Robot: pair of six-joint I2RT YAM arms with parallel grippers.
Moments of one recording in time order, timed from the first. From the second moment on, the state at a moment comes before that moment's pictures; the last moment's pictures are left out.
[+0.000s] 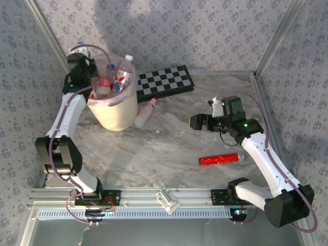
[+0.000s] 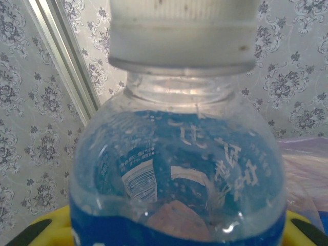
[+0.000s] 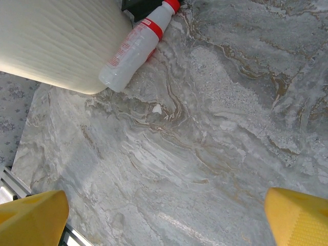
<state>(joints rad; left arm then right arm) -0.02 1.59 1.48 -0.16 -0.24 -0.03 0.31 1.07 1.00 -0.71 -0.44 0.35</state>
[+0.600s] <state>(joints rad) -0.02 1.58 1.45 -0.22 -0.11 -0.03 0.32 1.10 0.99 -0.71 -0.44 0.35</state>
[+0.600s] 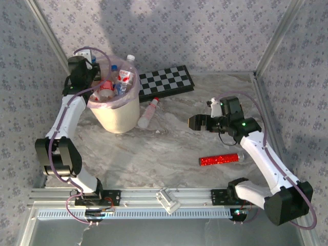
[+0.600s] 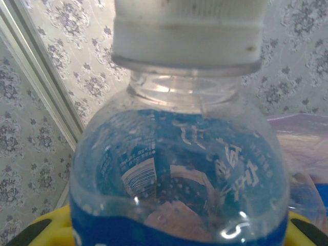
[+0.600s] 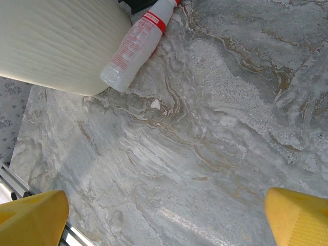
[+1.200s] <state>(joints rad) -0.02 1.58 1.80 -0.67 -0.03 -0.02 0.34 1.12 0.99 -0.70 -0.44 0.35</state>
